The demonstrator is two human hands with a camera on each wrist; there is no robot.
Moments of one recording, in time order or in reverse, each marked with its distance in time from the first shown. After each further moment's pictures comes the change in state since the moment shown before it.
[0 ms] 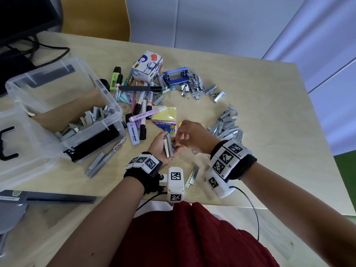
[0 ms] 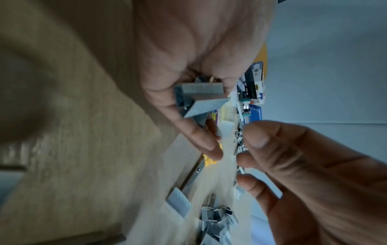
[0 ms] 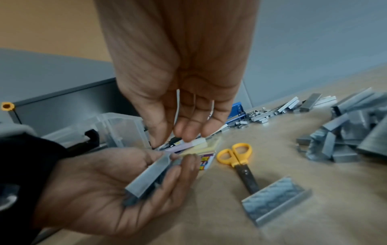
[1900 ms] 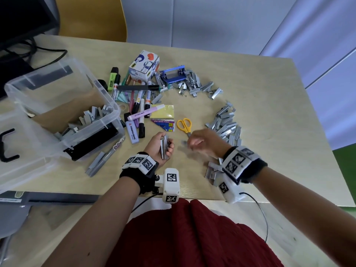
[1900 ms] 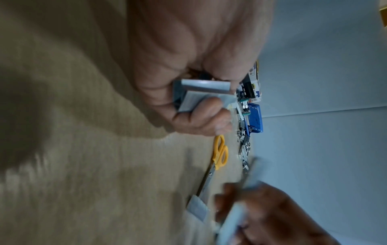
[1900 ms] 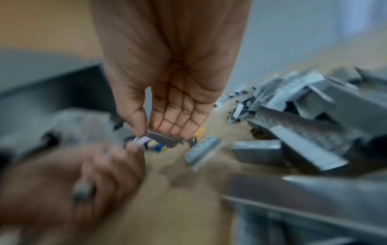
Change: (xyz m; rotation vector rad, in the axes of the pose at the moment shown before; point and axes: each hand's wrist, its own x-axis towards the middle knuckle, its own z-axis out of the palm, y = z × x) left_hand 0.004 0.003 -0.017 0.322 -0.053 -0.088; right_hand -0.033 0.036 0.011 0.239 0.004 0.114
